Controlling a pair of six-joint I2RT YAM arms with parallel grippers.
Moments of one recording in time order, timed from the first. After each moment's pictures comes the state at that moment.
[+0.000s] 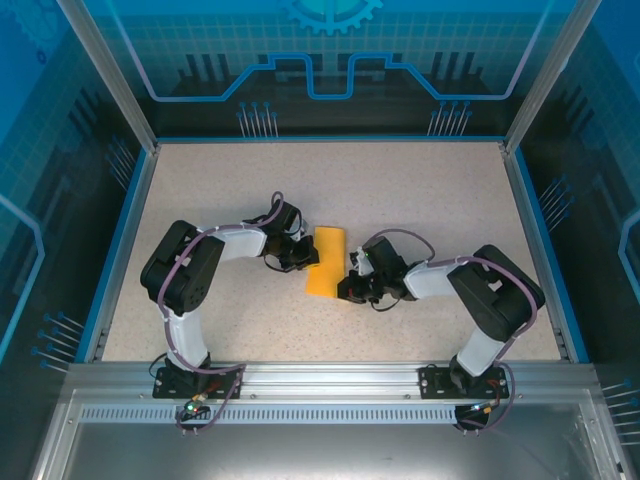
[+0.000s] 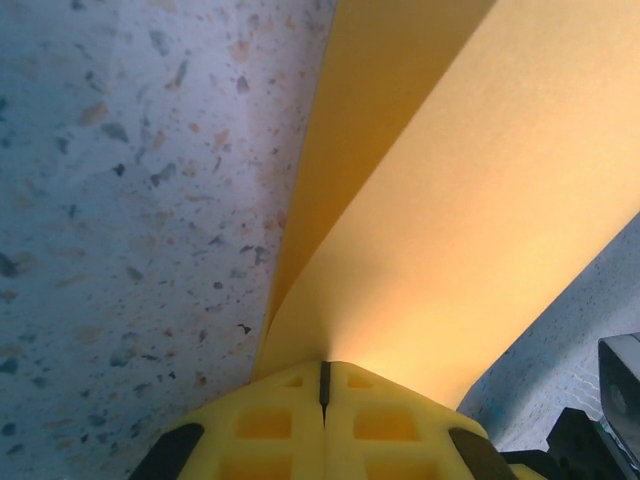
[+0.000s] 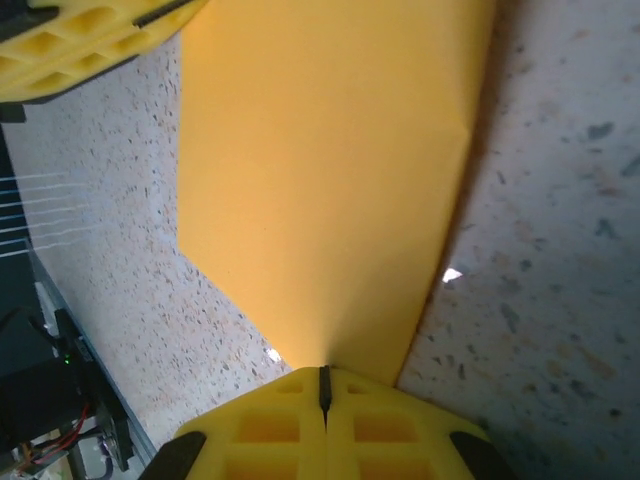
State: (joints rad) left arm -0.44 1.90 1.02 -0.24 0.51 -0.76; right arm 0.63 1.69 0.63 0.10 -0.55 0.81
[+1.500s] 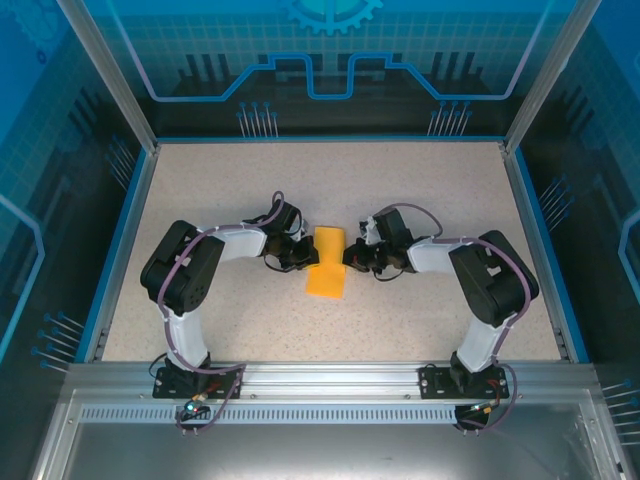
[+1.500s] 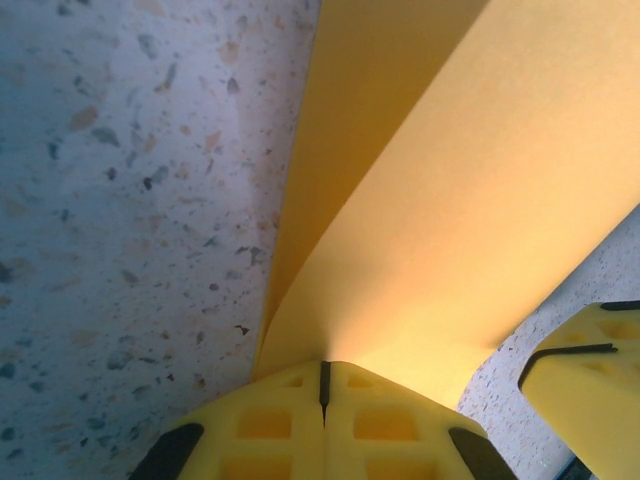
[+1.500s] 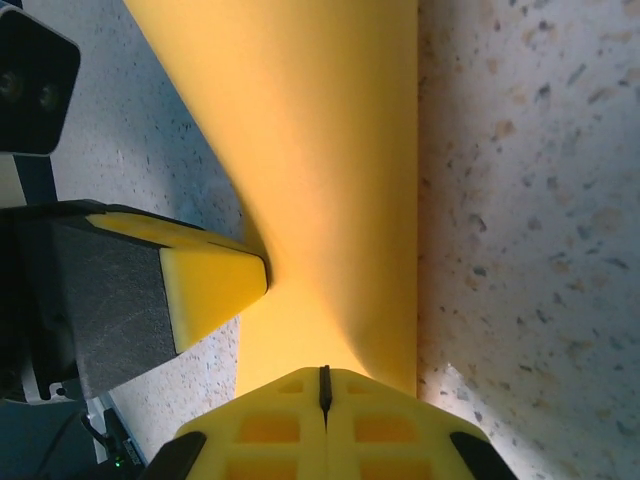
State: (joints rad) left arm -0.44 1.90 1.02 -0.24 0.51 -0.74; right arm 0.46 1.78 0.81 0.07 -0.58 0.78
